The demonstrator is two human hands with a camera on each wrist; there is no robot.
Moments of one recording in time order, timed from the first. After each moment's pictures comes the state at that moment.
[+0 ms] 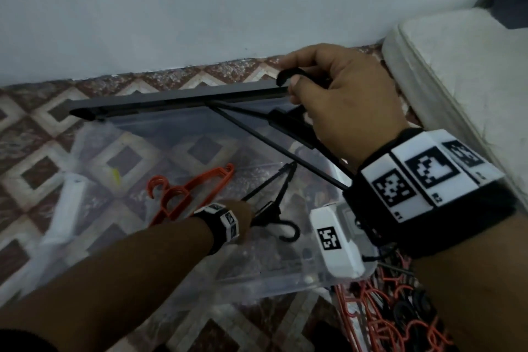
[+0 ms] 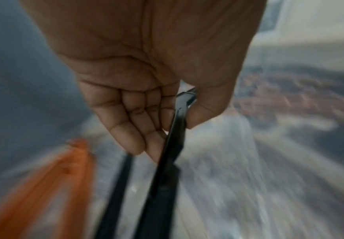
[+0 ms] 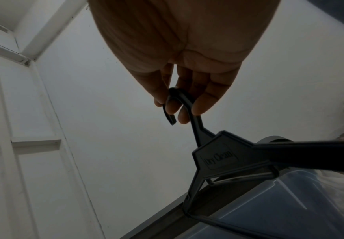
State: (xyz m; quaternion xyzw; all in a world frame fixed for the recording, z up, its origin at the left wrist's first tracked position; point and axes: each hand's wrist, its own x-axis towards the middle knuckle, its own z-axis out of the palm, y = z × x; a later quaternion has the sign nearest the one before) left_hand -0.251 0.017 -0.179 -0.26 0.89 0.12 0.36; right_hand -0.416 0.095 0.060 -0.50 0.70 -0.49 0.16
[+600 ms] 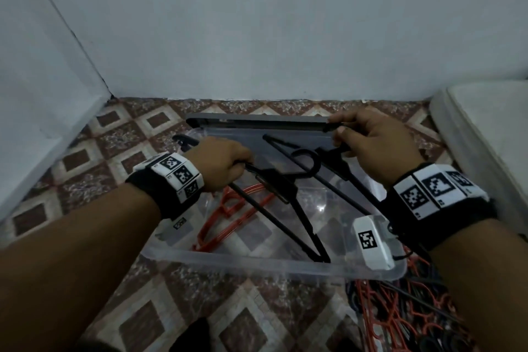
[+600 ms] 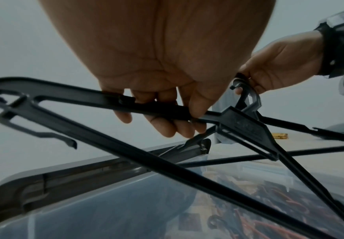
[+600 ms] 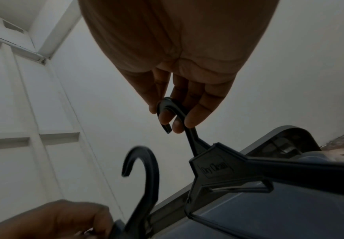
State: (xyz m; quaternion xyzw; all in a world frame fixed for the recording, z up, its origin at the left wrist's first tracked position) left_hand -0.106 0.011 0.044 -0.34 0.93 0.11 0.00; right_hand -0.378 0.123 0.073 -0.53 0.67 -0.46 0.24
